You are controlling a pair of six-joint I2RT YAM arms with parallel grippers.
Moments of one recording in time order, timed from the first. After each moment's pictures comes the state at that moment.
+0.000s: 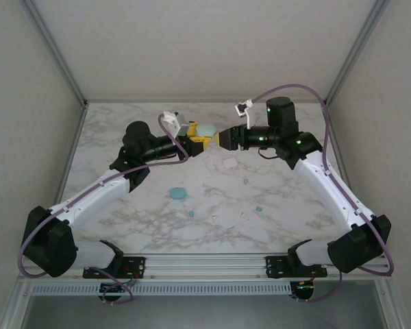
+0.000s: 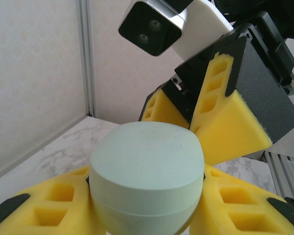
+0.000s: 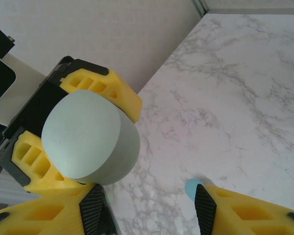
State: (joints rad) left arm -0.56 1.32 0.96 0.41 0.73 -0.08; right arm 0.46 1.35 1.36 -0.51 -0.78 0.31
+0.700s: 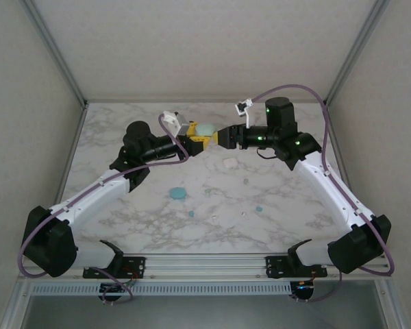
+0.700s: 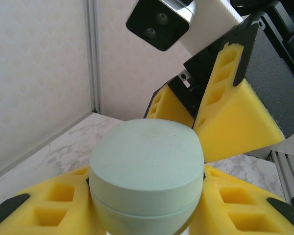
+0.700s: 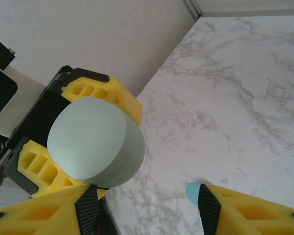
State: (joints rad) left arm -0.56 1.32 0.96 0.39 0.71 -0.07; right arm 0.47 1.34 1.36 -0.48 -0.73 0.37
